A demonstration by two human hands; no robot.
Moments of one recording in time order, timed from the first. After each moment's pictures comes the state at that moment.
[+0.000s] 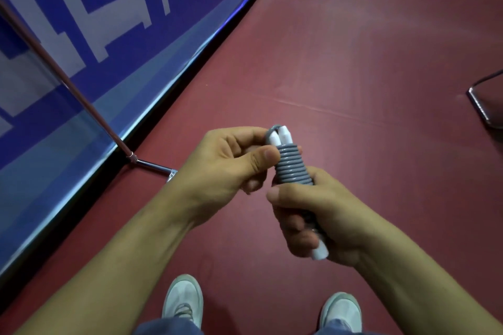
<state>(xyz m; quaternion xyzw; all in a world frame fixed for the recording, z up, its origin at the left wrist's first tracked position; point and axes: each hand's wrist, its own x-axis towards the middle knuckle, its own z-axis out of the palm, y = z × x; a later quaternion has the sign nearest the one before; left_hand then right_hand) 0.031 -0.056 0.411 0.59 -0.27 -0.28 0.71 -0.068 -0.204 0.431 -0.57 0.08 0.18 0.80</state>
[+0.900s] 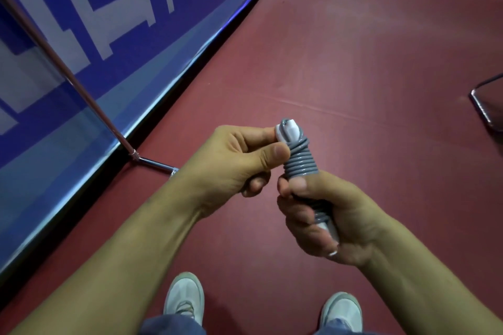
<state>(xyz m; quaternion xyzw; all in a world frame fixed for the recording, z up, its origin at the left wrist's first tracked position) 0.033 -0.055 0.423 0.61 -0.26 -0.32 0.68 -0.069 -0.212 0.420 -0.41 0.06 0.25 0.87</state>
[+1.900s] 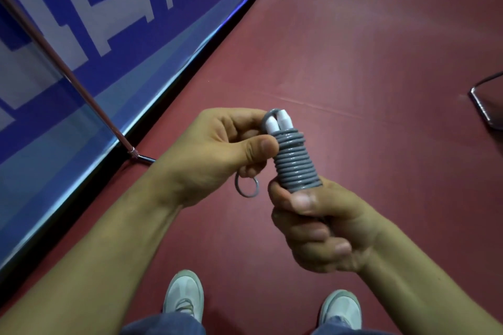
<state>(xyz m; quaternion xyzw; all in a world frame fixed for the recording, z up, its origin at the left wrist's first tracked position) 0.044 -0.042 0.430 0.58 -0.33 -0.27 0.70 -0.071 -0.208 0.418 -0.34 -0.03 0.36 0.87</state>
